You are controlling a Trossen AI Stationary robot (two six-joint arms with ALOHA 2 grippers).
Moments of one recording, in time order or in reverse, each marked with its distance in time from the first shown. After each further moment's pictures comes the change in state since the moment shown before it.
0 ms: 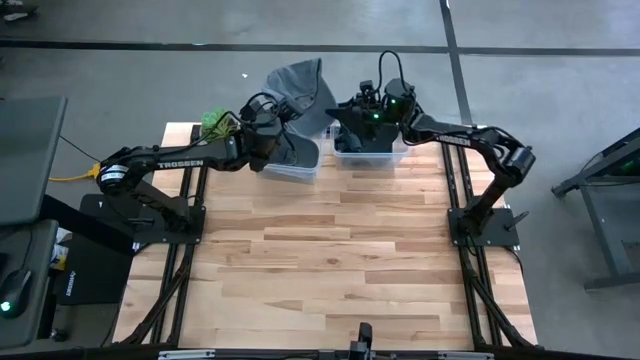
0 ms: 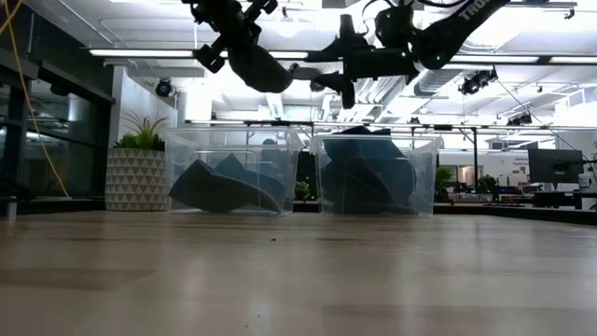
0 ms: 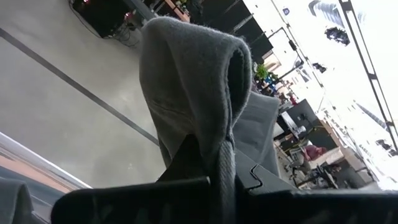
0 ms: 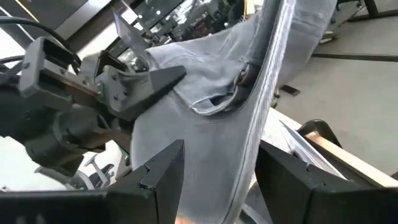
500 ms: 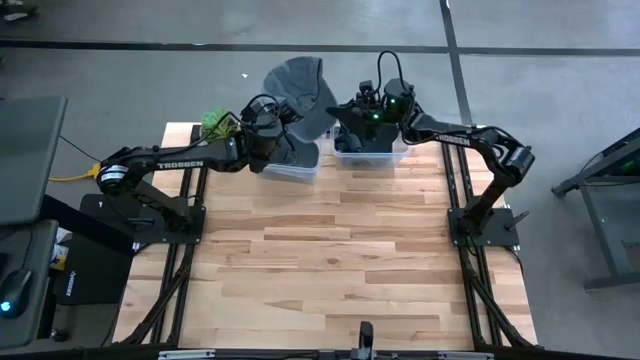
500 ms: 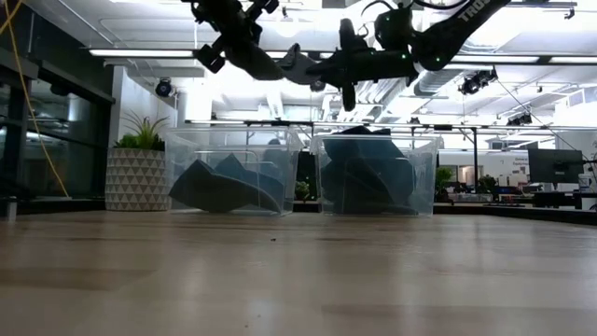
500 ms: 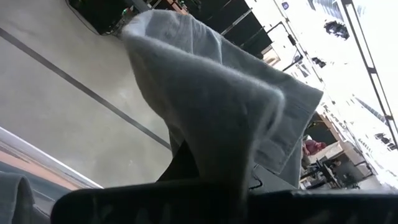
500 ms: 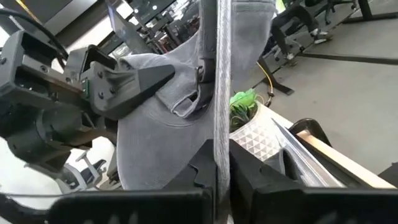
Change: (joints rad) left arm -0.001 0.000 0.000 -0.009 0.007 0.000; right arm -0.003 0.004 0.000 -0.011 -0.006 -0.036
